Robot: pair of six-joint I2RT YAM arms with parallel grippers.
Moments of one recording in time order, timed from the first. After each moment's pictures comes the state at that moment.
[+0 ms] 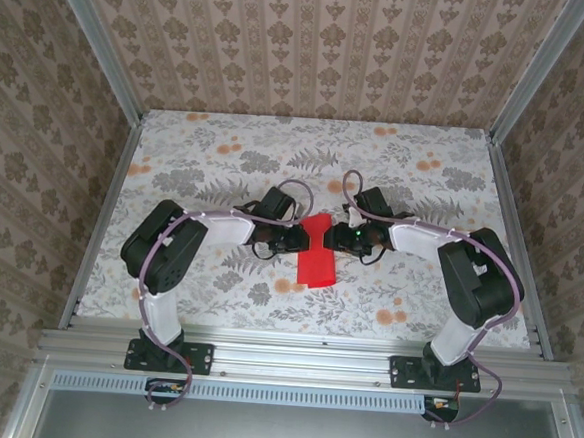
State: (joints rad) left arm -0.69 1.86 0.99 -0.13 0.42 -0.66; right arm 0.42 1.72 0.92 -0.27 -0.42 0.52
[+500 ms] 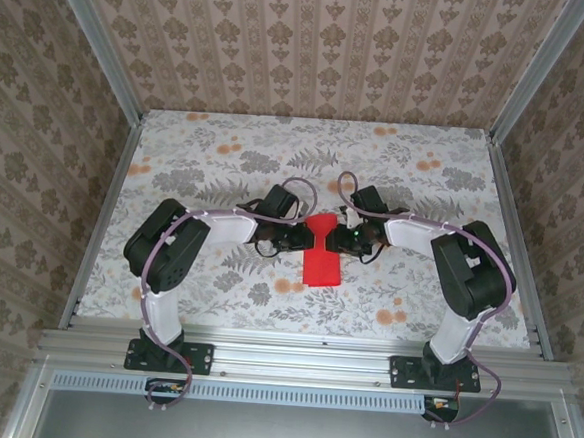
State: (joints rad) left arm -0.70 1.88 1.02 -0.12 0.45 -0.66; right arm 0.42 1.77 0.96 -0.34 -0.39 0.46
